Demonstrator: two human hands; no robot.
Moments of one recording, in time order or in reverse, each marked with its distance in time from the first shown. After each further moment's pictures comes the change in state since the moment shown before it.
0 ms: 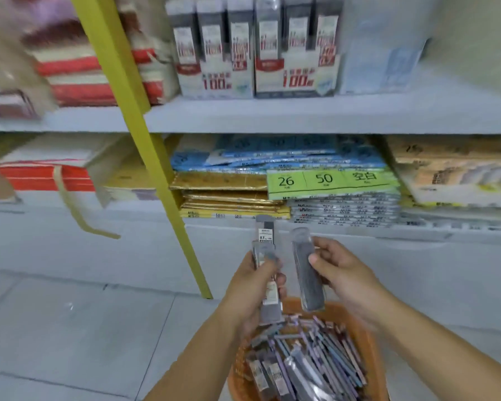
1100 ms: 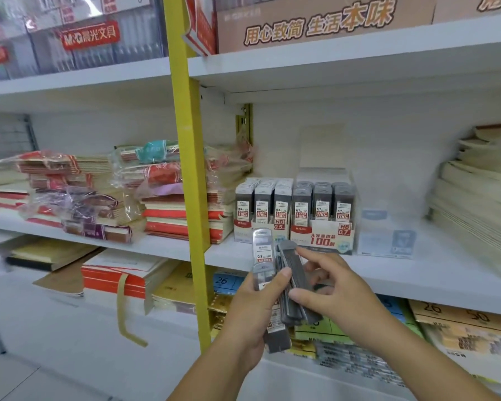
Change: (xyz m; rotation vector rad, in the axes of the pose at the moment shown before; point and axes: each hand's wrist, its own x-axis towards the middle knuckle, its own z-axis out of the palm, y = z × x) left_hand -0.032 0.186 0.055 -0.021 0.061 0.434; right_hand 0.017 -0.214 0.036 -0.427 -0.096 -0.581
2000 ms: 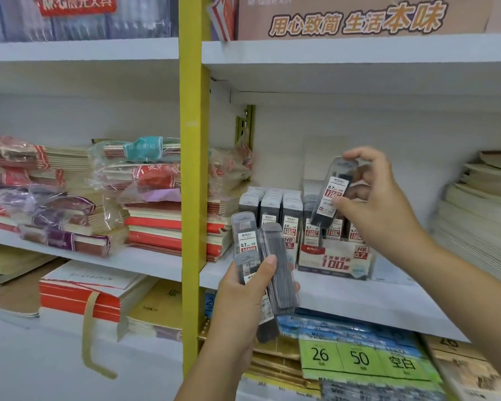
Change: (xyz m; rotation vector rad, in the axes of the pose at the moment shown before) left_hand 0.041 0.031 -0.021 -0.081 -0.061 0.184; right_hand 0.100 -0.072 -0.047 -0.212 0.340 -0.350
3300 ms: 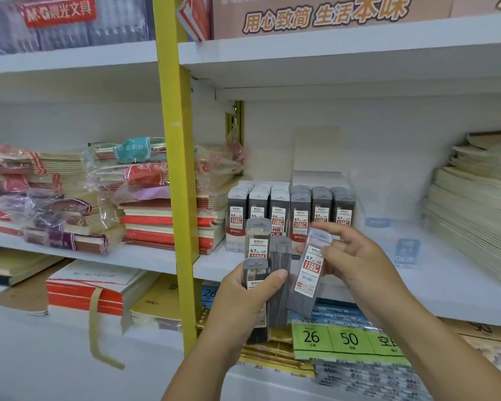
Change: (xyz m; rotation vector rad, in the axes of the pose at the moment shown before) left_hand -0.014 -0.007 0.003 0.350 -0.029 -0.013; right_hand -0.081 0.028 0.014 0.461 -0.157 0.416
